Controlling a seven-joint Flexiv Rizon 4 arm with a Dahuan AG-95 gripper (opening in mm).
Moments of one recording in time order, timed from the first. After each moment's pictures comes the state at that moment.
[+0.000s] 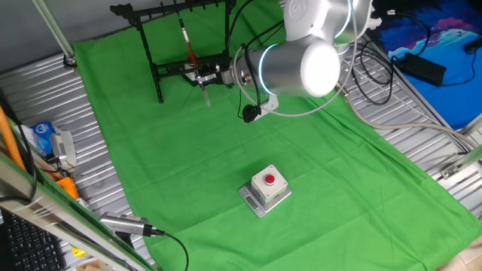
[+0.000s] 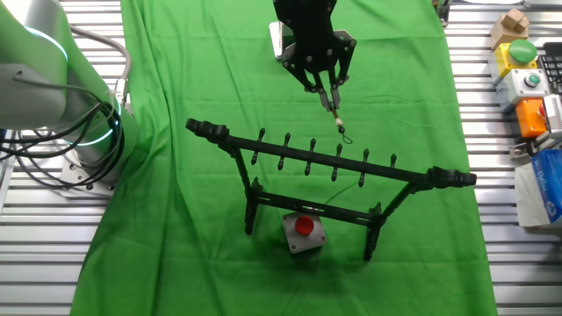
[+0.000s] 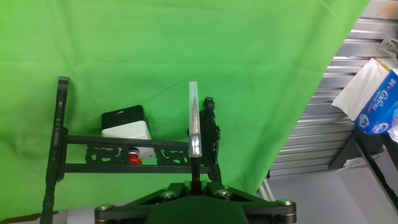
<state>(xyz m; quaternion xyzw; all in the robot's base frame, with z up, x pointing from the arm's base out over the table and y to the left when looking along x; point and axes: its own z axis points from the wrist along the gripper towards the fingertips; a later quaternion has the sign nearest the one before) 0.443 -0.013 0.232 0.67 -0.61 0.38 0.18</state>
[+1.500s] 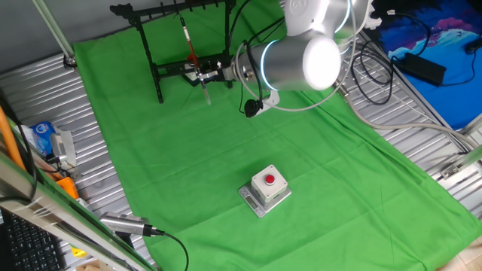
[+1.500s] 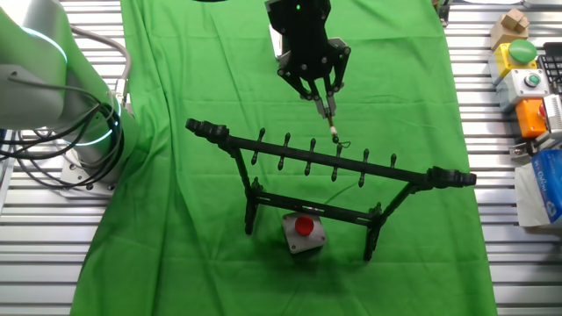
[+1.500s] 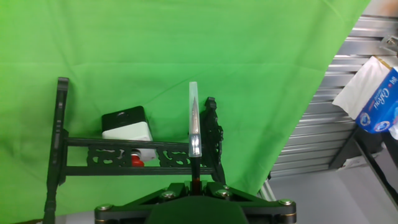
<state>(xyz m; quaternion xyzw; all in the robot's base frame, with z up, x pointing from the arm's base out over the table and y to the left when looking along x) 0.436 -0.022 0.226 0.67 -0.61 0.38 0.17</state>
